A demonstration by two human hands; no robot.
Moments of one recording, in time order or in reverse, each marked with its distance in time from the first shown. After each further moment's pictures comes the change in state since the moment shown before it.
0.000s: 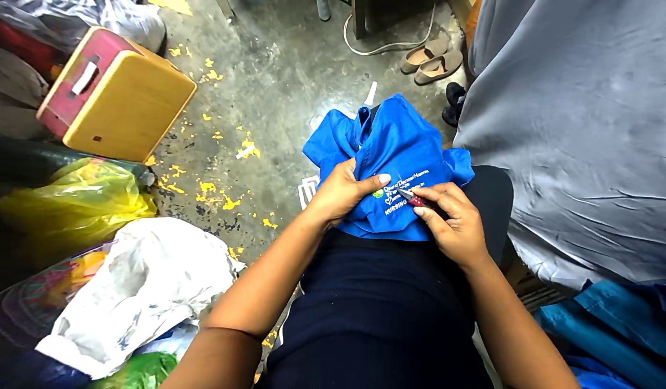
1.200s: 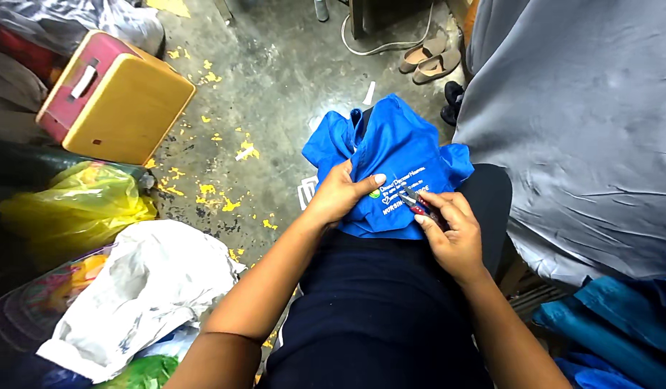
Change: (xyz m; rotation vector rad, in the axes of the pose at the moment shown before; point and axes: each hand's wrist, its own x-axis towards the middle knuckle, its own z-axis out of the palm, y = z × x) left_hand -0.002 -0.005 0.000 0.046 0.023 0.027; right_hand -0.020 -0.008 0.007 -0.099 0.119 0.069
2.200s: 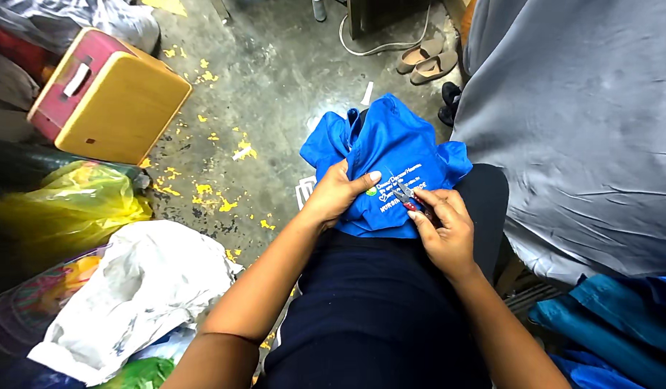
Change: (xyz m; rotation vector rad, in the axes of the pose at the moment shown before) left_hand -0.002 -0.005 -0.003 -0.061 -0.005 -0.026; right_hand 0.003 -0.001 0.010 -0.035 0.054 -0.074
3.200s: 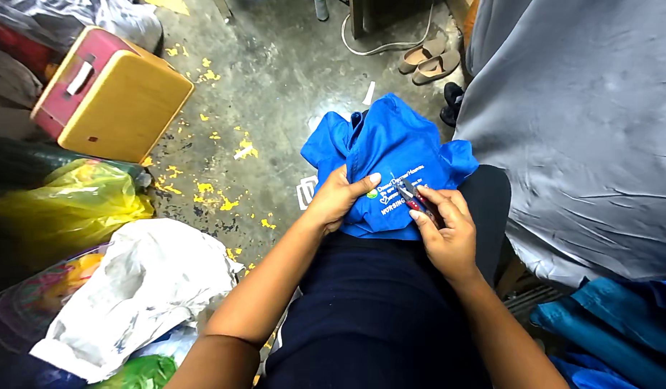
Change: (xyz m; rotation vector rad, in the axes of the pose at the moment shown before) left_hand -0.006 -0.002 0.002 -0.098 0.008 -0.054; right_hand 0.002 -0.010 0.003 0.079 0.013 0.082
